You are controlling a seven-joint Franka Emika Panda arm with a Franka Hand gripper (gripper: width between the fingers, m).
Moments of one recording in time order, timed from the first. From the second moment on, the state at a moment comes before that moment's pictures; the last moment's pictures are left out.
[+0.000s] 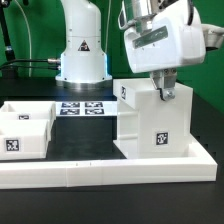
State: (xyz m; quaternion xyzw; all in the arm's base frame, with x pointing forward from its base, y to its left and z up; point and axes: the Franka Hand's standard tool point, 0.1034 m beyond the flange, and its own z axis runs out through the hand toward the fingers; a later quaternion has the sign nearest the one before) arm 0.606 0.098 0.107 -0.75 0.65 -0.04 0.13
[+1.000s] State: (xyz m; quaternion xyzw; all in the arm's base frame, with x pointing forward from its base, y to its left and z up) arm 0.640 0.098 0.105 -0.74 0.66 -0.03 0.12
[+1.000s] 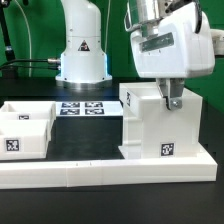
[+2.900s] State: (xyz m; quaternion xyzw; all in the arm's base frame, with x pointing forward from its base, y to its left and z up) arm 0.603 0.060 0.141 -0.95 0.29 -0.06 0.09
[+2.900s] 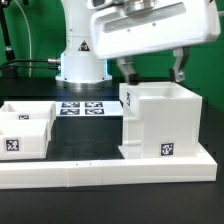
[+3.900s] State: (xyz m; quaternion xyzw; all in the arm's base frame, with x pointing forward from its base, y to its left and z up) arm 0.557 -0.031 0.123 -0.99 0.04 -0.09 0.04
